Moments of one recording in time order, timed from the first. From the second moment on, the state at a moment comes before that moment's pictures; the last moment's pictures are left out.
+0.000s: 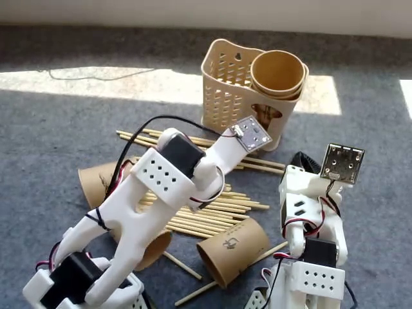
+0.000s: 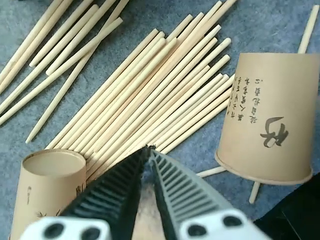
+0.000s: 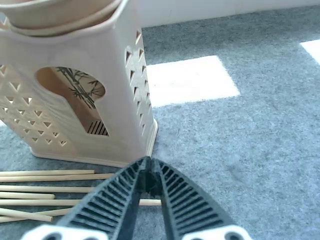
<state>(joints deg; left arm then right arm) 34.8 -14.9 11.1 94.0 -7.6 5.7 -81.1 78.8 35.1 -0.9</state>
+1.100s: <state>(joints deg) 20.2 -35.6 39.1 97.8 -24.0 5.7 -81.1 78.8 35.1 -0.9</state>
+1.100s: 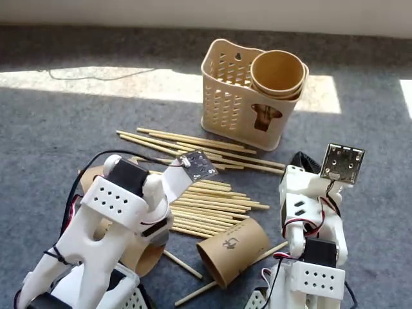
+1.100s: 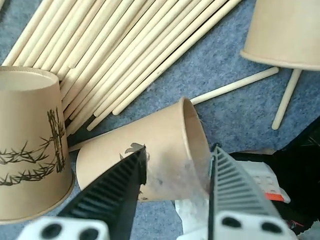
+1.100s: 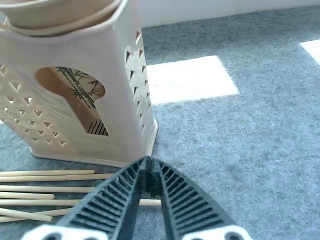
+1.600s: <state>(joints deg) 19.6 -36.2 48.8 89.0 -33.3 5.7 -81.1 78.8 35.1 -0.9</state>
